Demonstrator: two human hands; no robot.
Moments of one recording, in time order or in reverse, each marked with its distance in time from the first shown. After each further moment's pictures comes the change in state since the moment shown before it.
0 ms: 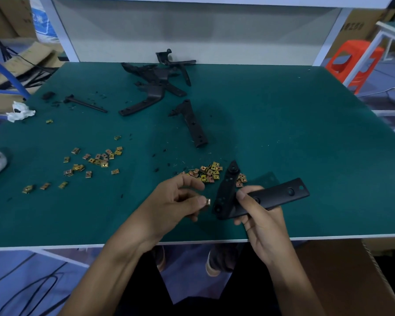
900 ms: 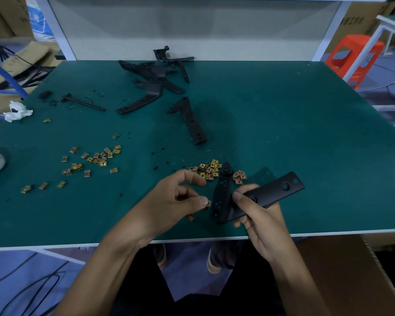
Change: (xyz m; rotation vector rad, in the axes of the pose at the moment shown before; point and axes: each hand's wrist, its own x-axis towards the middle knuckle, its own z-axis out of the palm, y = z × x) left_hand 0.003 0.004 -0.003 0.139 -0.064 0.007; right_hand 0.001 0.002 -0.006 -0.015 -0.079 0.042
